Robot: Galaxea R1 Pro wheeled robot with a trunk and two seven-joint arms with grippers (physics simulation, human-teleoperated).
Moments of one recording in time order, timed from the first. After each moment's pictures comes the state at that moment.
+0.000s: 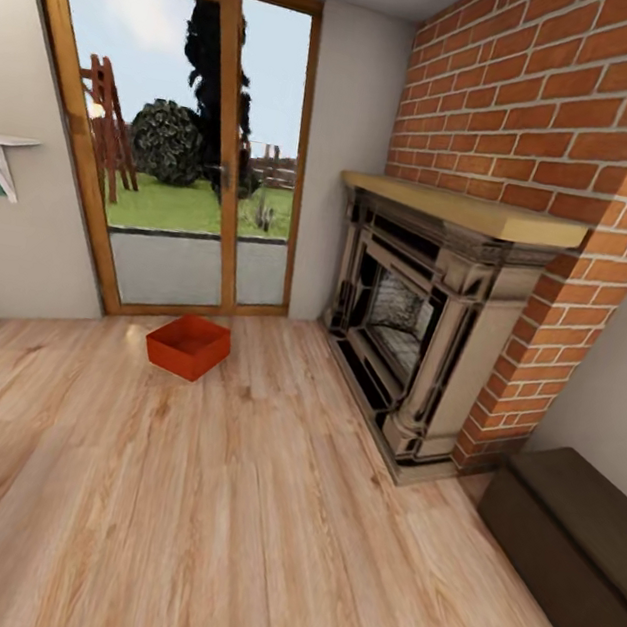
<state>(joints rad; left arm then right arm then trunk) -0.30 0.00 0.03 0.00 0.06 0.05 0.05 -0.22 0.08 0.50 0.02 -0.43 -0.12 -0.02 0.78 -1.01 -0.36</state>
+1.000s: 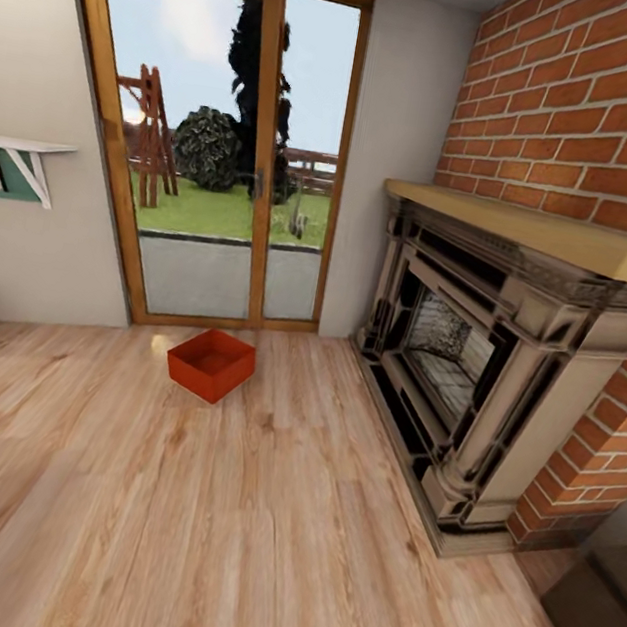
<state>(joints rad) -0.30 0.00 0.03 0.00 0.06 0.05 0.05 -0.22 0.08 0.50 0.02 -0.43 -0.12 -0.02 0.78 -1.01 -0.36</state>
